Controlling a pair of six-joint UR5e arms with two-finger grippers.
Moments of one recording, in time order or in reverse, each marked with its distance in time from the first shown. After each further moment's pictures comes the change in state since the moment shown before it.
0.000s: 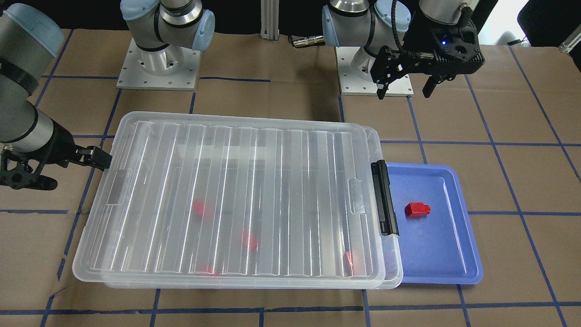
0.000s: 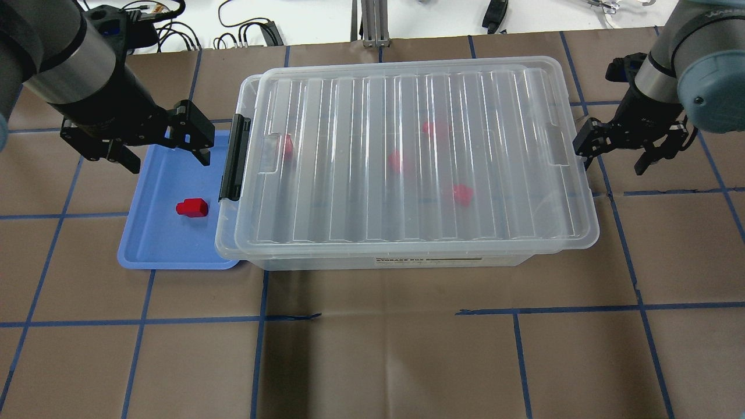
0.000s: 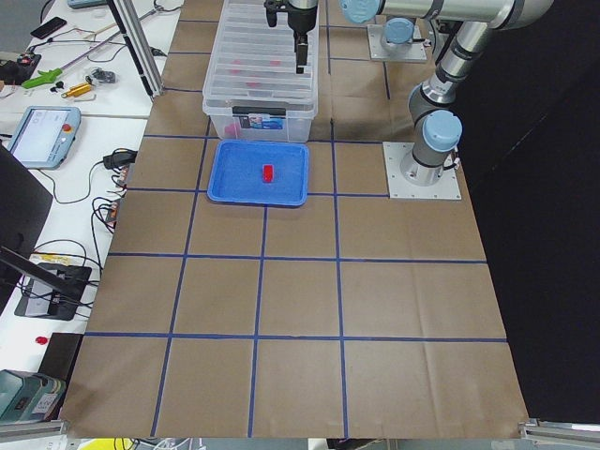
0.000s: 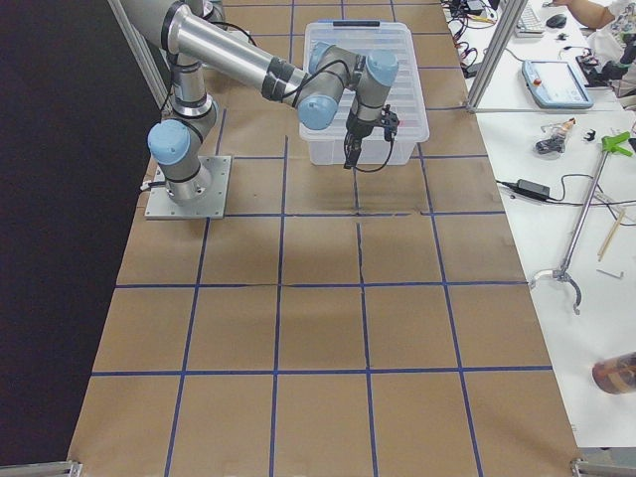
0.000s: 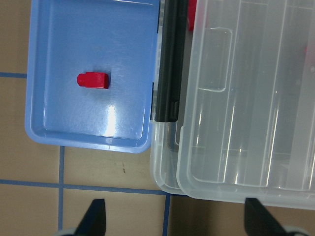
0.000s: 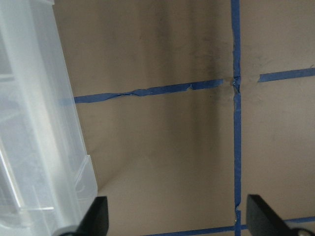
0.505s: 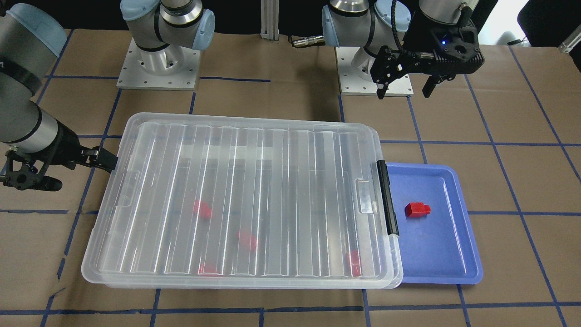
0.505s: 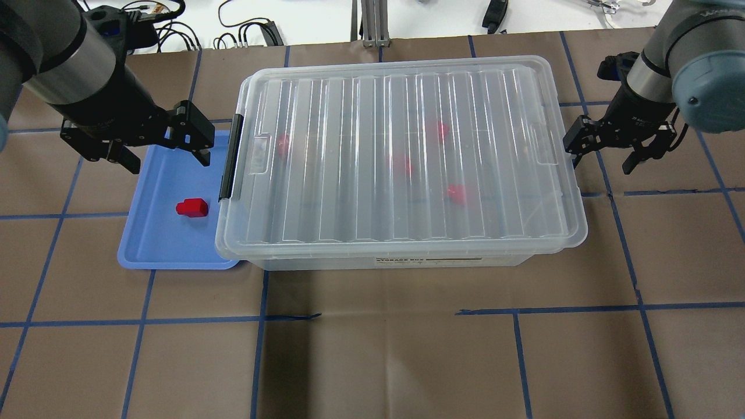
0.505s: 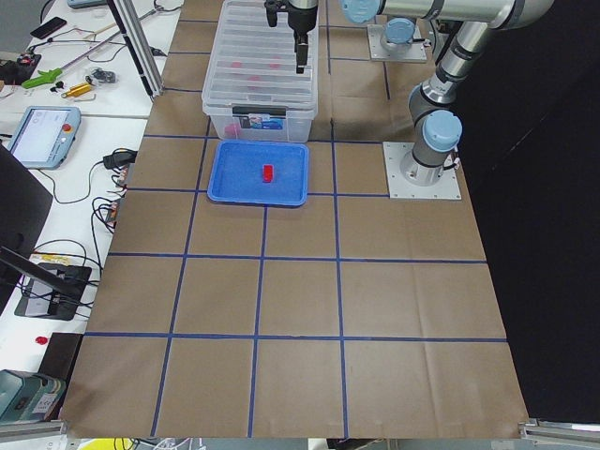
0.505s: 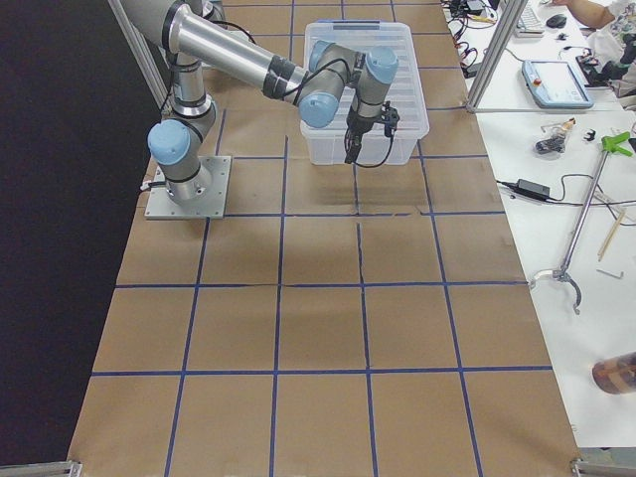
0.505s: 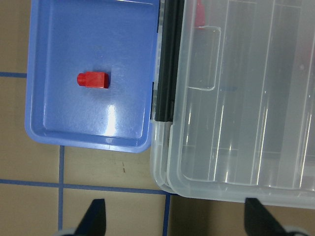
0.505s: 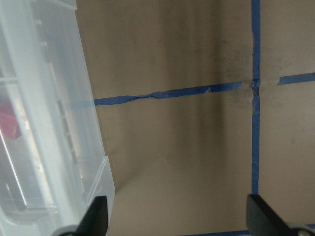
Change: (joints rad) left arm 0.000 0.001 -0.002 0.000 0.000 0.000; right arm 0.006 0.000 -0.010 0.000 0.035 0.005
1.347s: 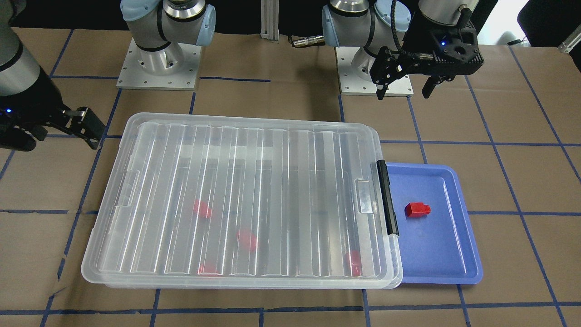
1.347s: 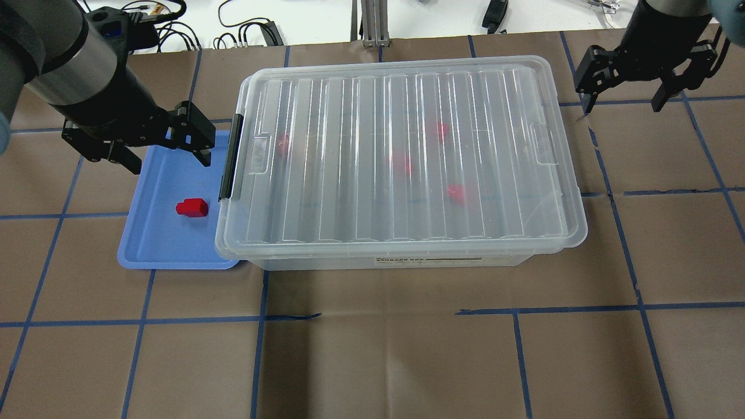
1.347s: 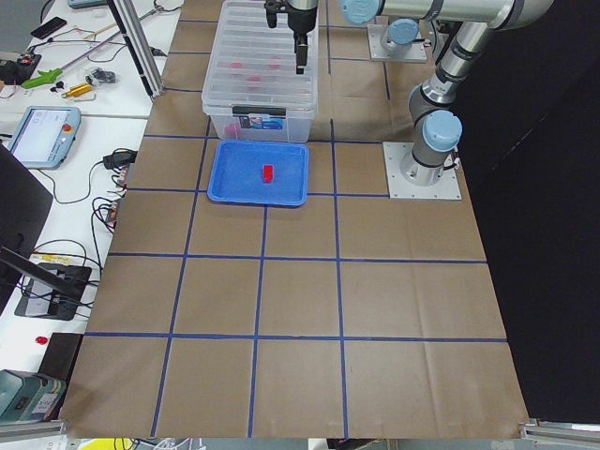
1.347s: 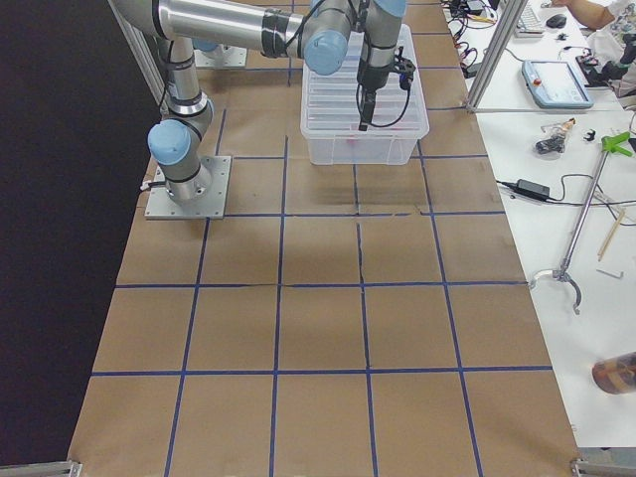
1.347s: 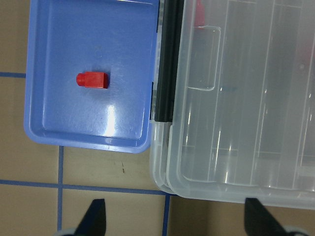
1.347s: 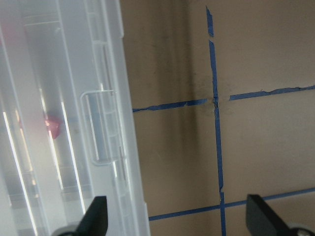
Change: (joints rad) left arm 0.000 -0.001 -0.003 0.004 -0.001 0.000; right arm 0.154 -0.074 -0.257 0.216 -0.113 0.159
